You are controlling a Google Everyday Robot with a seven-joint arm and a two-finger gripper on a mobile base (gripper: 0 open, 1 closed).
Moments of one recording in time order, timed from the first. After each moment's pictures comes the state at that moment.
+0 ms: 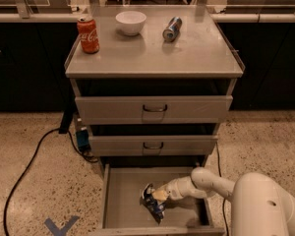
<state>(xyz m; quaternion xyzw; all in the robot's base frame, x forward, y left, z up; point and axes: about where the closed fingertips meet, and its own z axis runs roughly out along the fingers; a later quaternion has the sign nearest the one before) 0.566 -0.054 0.220 -0.34 0.83 0.38 0.21</state>
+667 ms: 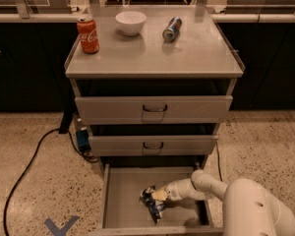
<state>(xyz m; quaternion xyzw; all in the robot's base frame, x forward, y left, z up) 0.573 -0.053 0.187 -0.30 0.84 0.41 0.20</state>
